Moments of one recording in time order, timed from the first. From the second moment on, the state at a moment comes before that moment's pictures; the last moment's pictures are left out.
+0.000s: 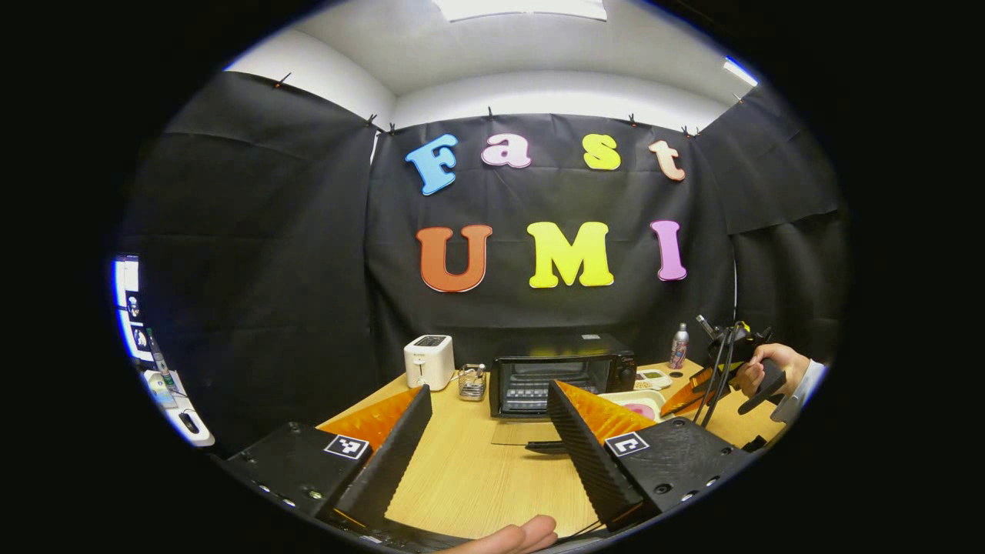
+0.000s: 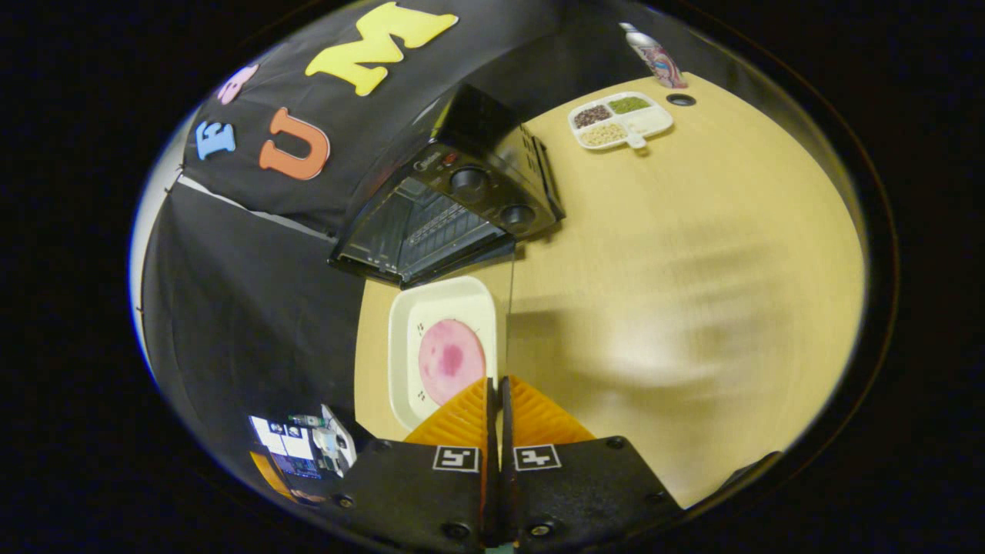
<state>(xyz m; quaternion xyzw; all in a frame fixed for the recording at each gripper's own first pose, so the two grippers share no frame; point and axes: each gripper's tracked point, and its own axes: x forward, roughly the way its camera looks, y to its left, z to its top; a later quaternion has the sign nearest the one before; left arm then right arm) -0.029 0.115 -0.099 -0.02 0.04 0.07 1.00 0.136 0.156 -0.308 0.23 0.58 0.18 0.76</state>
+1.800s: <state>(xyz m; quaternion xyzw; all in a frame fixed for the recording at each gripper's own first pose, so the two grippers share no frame) 0.002 0.232 -0.168 -0.03 0.07 0.09 0.99 0.334 0.307 -0.375 0.43 0.28 -0.05 0.86</state>
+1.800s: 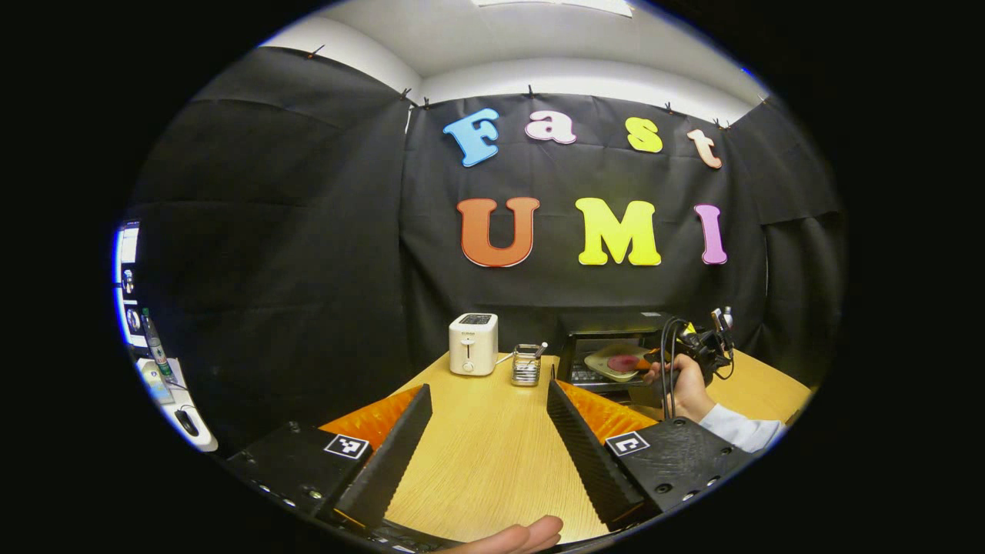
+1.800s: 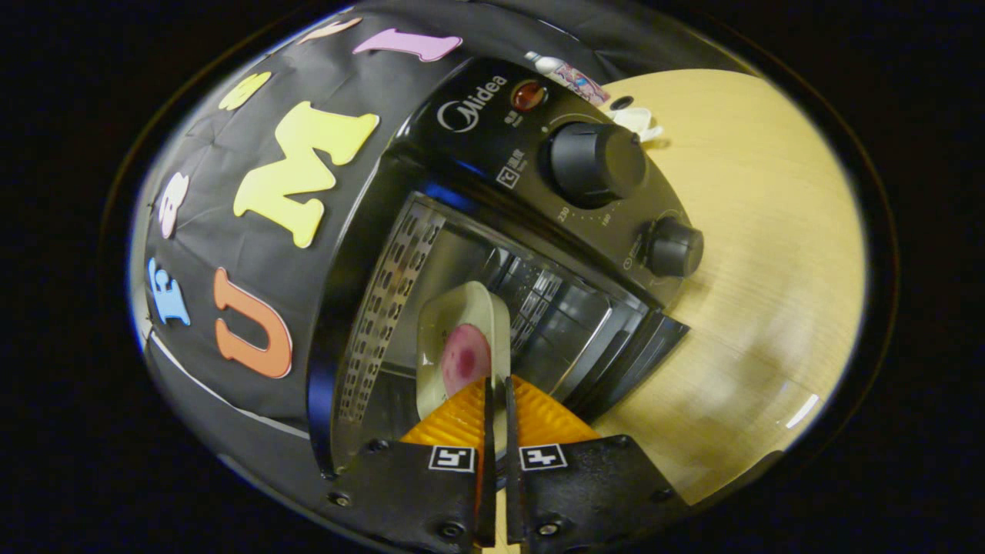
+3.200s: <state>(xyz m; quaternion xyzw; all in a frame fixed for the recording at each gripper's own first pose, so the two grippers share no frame) -0.009 0.194 -0.207 -0.07 0.13 0.07 0.99 0.198 0.285 -0.262 0.05 0.11 0.07 0.99</state>
